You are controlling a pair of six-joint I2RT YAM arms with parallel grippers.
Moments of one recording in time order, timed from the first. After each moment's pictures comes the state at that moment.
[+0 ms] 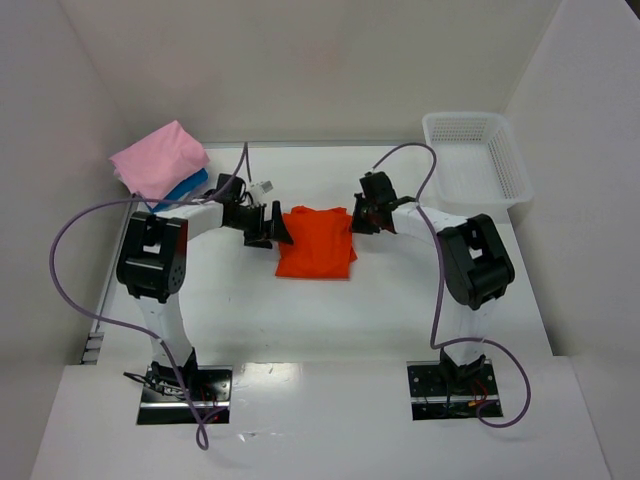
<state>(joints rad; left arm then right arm) -0.16 1.95 1.23 -0.38 0.74 -0.17 0.41 1.88 1.19 -0.19 -0.04 0.57</state>
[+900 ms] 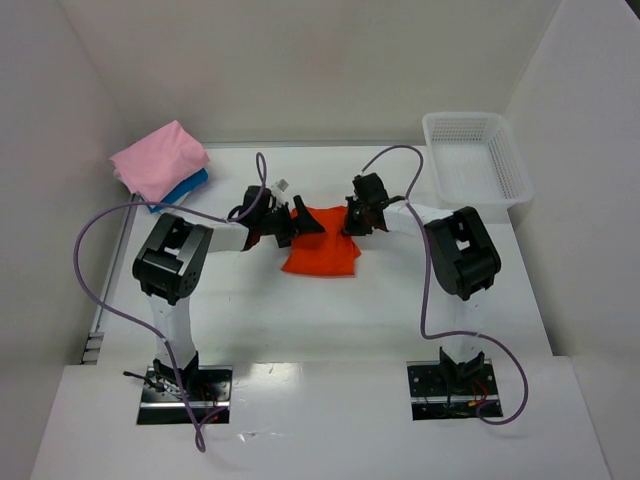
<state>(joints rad) -0.35 1.98 1.05 0.29 0.55 -0.79 0.43 1.97 1.25 -0.18 -0.12 0.53</state>
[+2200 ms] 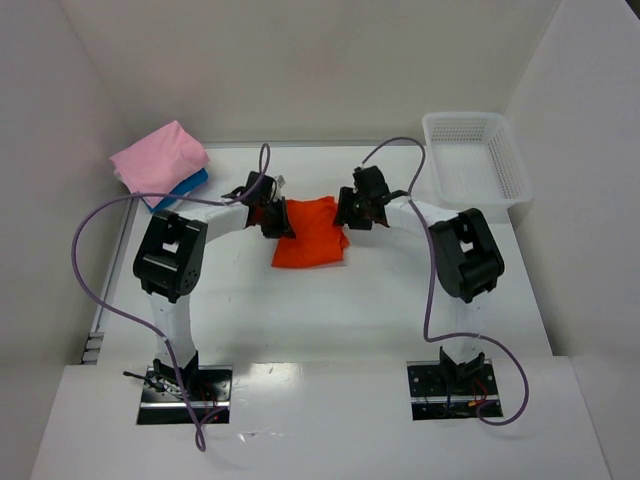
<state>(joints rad) -0.33 1.99 1.27 -0.25 0.33 -0.52 0.43 1.96 1.30 -0.20 -0.11 0.53</state>
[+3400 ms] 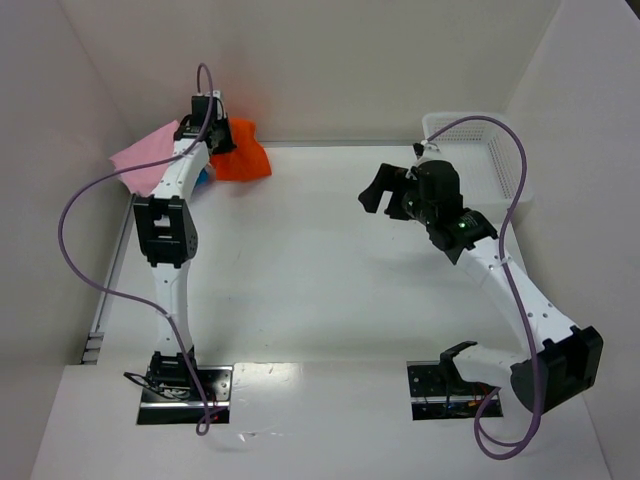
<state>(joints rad) -0.02 2.37 2.24 -0.55 0.00 -0.24 0.39 1.19 1.12 -0.37 -0.04 0.52</state>
